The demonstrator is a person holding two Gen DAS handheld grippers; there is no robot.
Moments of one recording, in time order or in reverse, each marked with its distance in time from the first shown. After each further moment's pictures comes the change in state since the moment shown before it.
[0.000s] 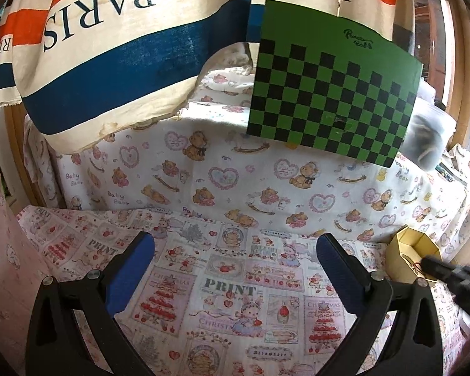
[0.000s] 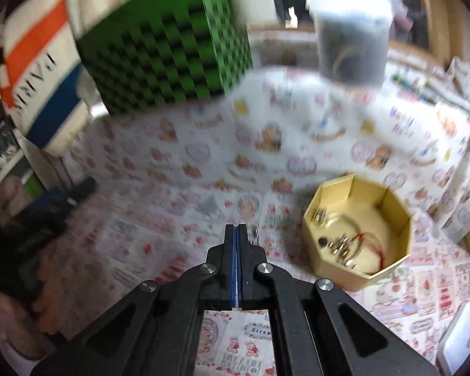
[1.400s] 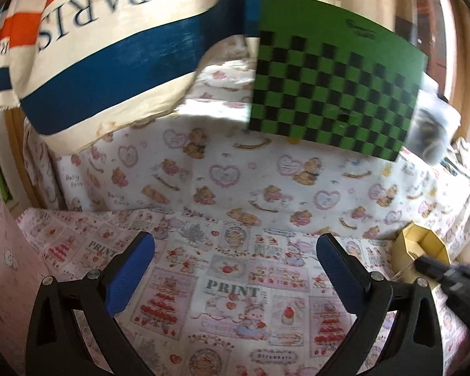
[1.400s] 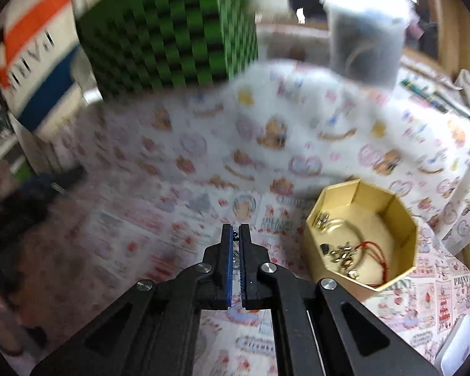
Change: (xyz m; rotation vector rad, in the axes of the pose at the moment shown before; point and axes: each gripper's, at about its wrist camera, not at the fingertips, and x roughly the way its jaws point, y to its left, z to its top) left arm 0.006 -0.006 -0.004 0.031 0.006 0.013; right arm 0.008 0.013 -0.011 -0.023 -0.009 -0.012
